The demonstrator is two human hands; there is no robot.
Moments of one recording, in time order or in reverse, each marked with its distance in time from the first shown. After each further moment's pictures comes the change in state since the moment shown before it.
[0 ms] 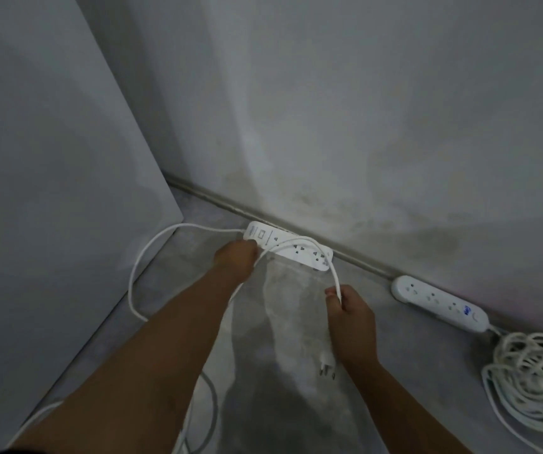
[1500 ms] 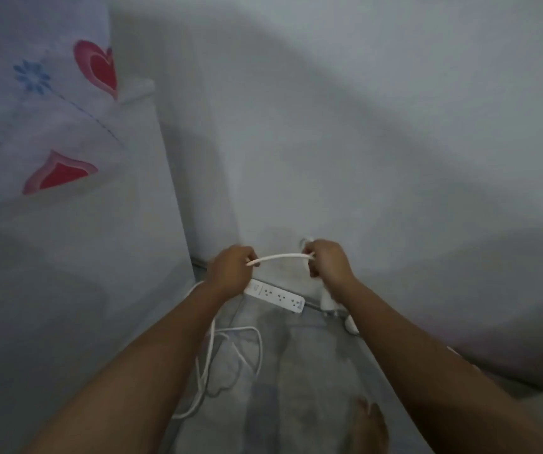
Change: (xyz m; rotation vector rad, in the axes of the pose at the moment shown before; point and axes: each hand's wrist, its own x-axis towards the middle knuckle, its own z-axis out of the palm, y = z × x) left_hand -0.171 0.050 -0.226 -0.279 0.295 0.195; right_hand -0.028 -0.254 -0.141 -0.053 -0.163 -0.227
